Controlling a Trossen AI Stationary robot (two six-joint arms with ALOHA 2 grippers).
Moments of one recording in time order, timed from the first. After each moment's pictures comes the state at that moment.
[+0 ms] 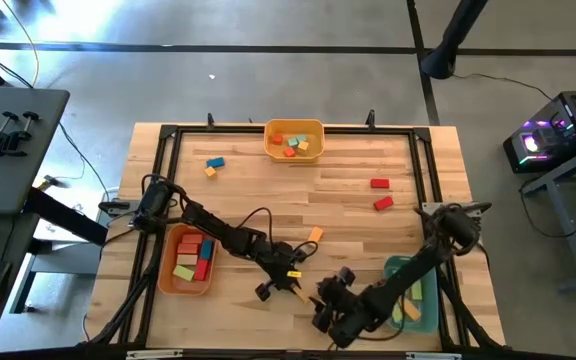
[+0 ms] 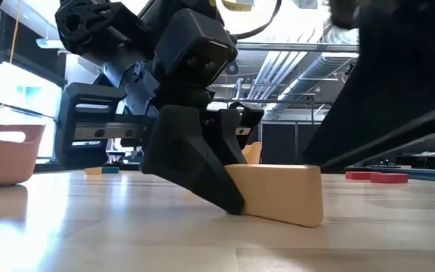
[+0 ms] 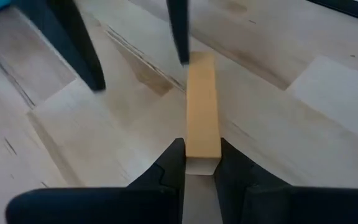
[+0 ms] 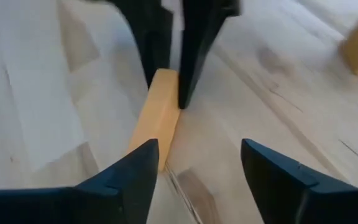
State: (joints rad) left arm -0.28 2.09 1.05 0.35 0.30 0.41; right arm 0.73 2.05 1.28 -0.39 0.70 1.17
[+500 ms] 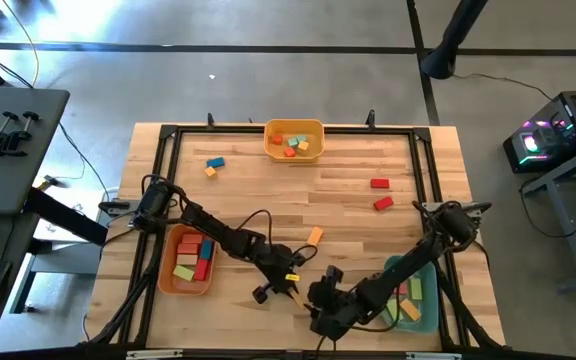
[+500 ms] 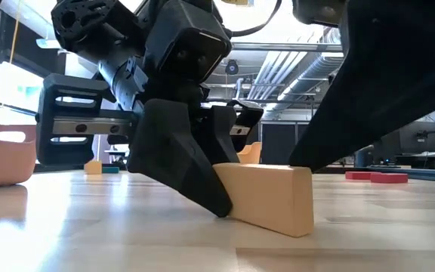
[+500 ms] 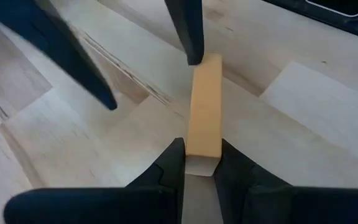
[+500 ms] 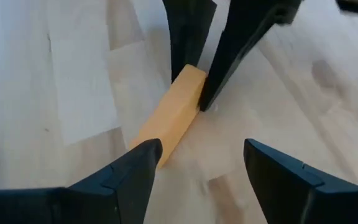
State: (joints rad) left arm -0.29 2.08 1.05 0.34 0.32 0.42; right arm 0.70 2.04 1.28 -0.27 0.52 0.90
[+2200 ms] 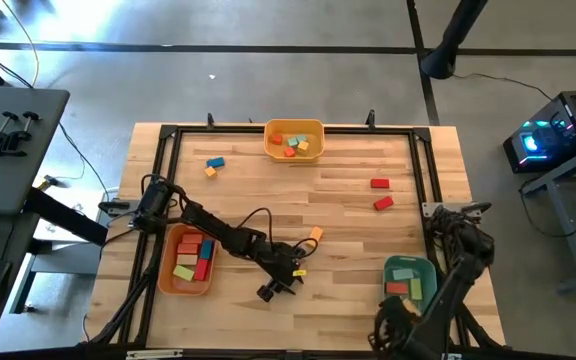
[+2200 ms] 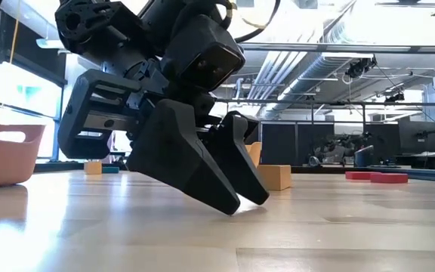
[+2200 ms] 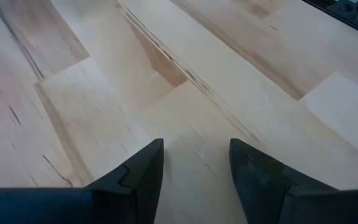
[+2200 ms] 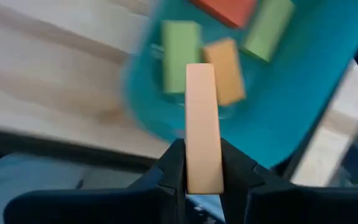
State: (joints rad) left arm -0.29 2.08 1.05 0.34 0.26 0.26; right arm 0.98 2.08 1.84 -1.57 -0.16 2.13
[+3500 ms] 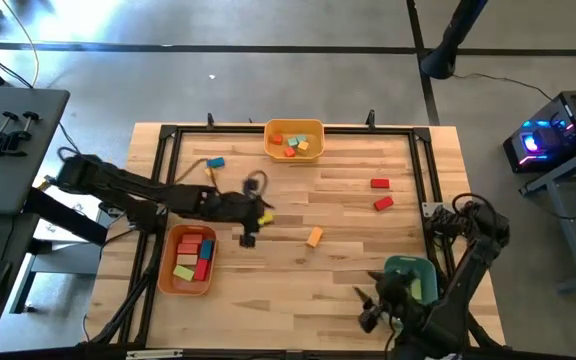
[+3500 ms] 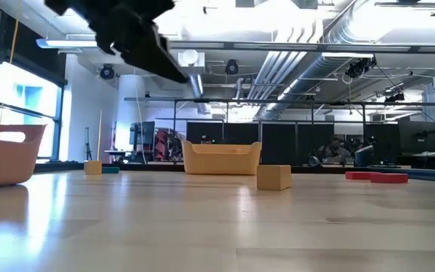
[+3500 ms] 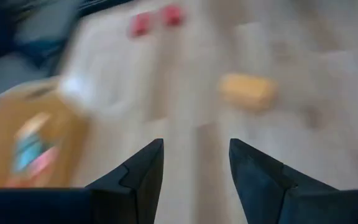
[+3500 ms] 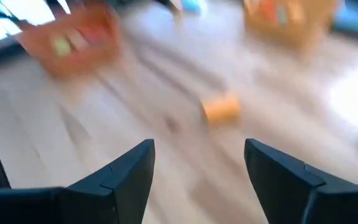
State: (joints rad) left arm -0.13 1.35 0.81 -0.12 -0.31 0.16; right arm 1.00 1.90 1.64 -1.53 0.95 1.92
